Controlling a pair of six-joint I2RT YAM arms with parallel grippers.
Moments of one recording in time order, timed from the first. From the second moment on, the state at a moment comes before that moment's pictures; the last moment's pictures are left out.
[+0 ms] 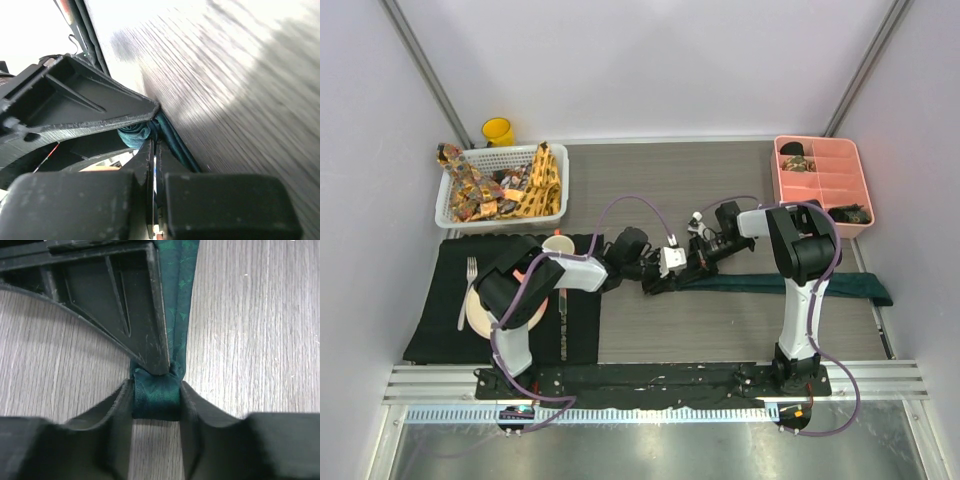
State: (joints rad) left arm -0.78 1.86 0.85 0.38 0.57 0.39; right arm 0.25 2.08 1.10 -0.55 -1.04 0.14
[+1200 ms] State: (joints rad) left arm -0.81 1.81 0.88 0.21 0.47 0.47; right arm 0.29 1.92 1.18 -0.67 -0.91 0.11
